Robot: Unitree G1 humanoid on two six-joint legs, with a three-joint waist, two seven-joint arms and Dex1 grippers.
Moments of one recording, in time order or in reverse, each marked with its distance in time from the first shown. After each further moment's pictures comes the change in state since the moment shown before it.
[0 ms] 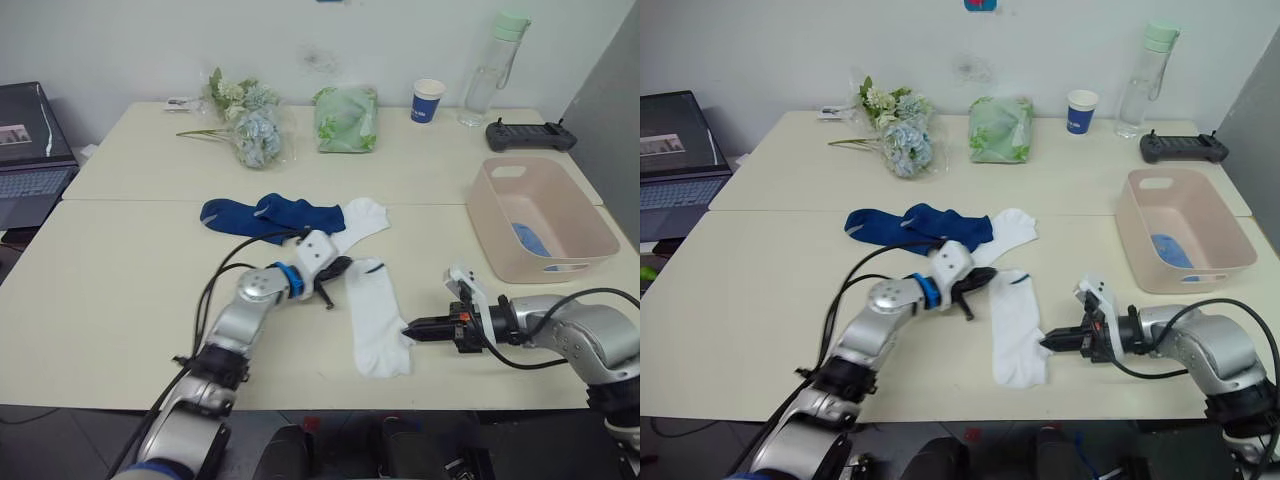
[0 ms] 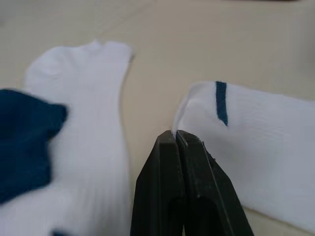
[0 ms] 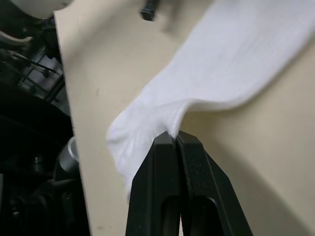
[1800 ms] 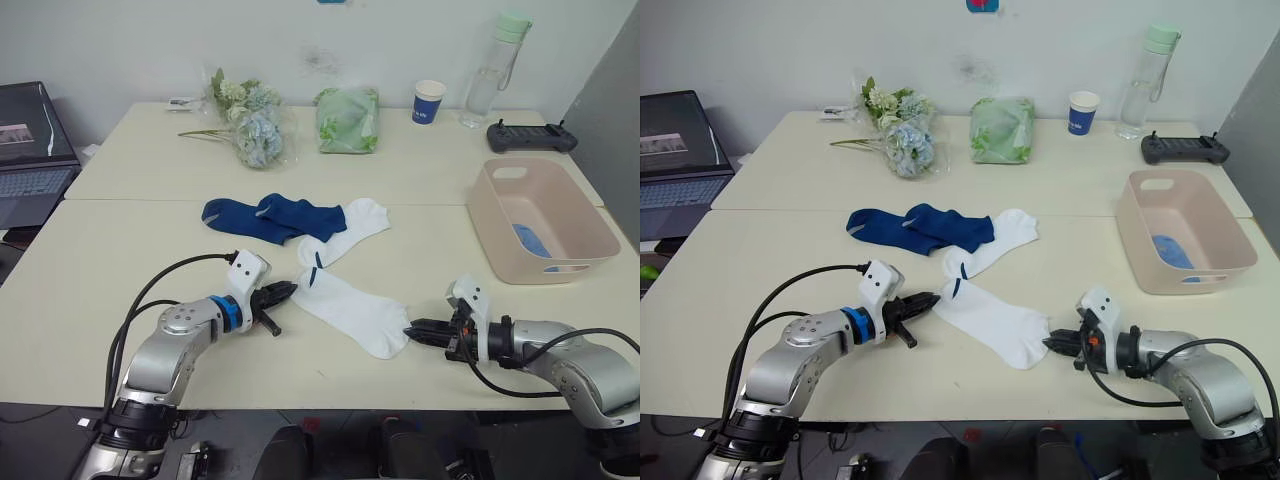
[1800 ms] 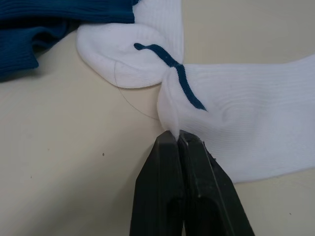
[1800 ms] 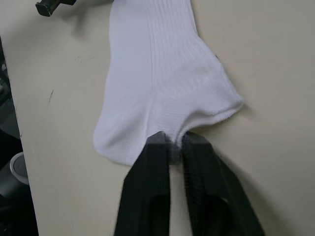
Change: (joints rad) left arm 0.211 0.206 0.110 -0.268 -0.255 0.331 0.003; right arm 0.267 0.111 -0.140 -0.236 -0.082 -0.081 -0.210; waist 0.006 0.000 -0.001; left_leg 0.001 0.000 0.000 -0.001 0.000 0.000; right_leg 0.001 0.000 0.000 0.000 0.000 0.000
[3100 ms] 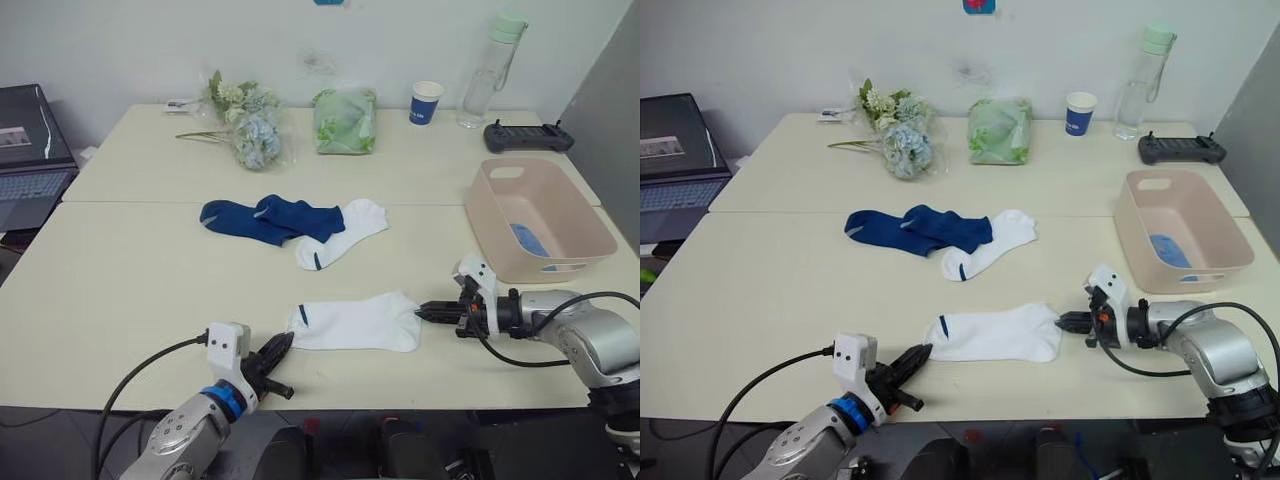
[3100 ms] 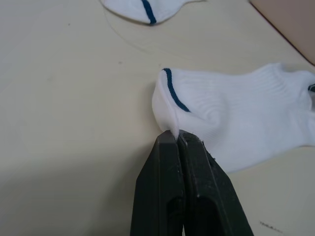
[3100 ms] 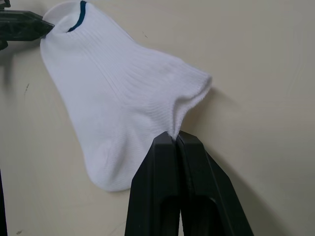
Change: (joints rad) left arm 0.584 -0.251 0.075 -0.418 -0.190 -0.018 0.297; right arm -0.177 -0.094 0.057 0.185 -0.043 -0.040 0.123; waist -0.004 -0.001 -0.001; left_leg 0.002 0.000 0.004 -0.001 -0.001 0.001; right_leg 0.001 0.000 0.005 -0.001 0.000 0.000
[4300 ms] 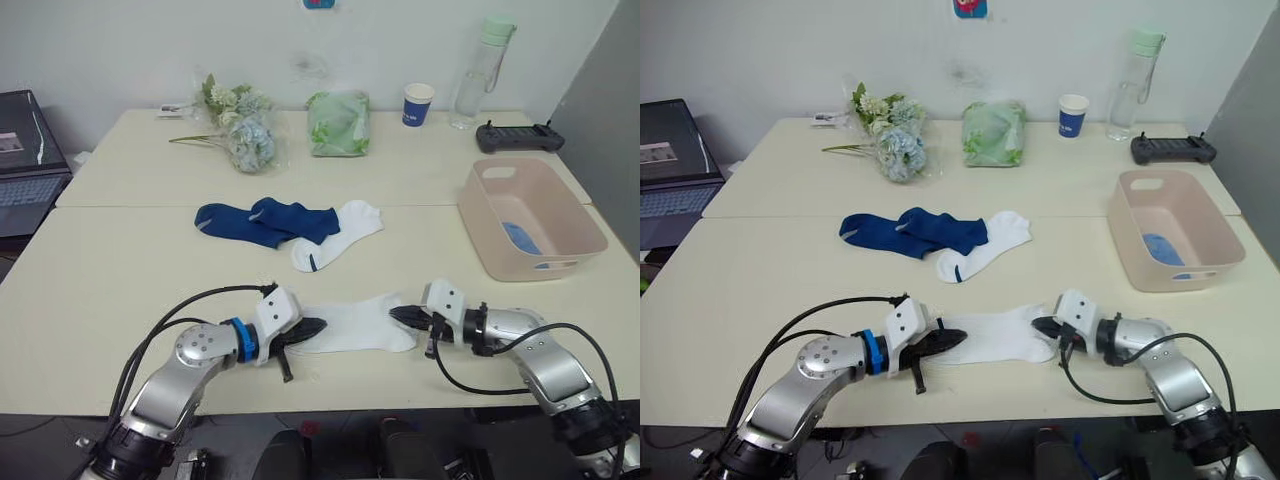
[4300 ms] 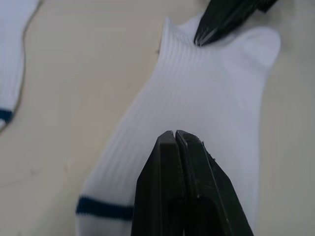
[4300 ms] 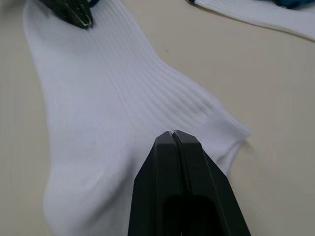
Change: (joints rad) left arm -0.459 0.331 -0.243 0.286 0.273 -0.186 -0.419; right arm 0.111 0.130 0.113 0.100 -0.323 -0.621 -0.061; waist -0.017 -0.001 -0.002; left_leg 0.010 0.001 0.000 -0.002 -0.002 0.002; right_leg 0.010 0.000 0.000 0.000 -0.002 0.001
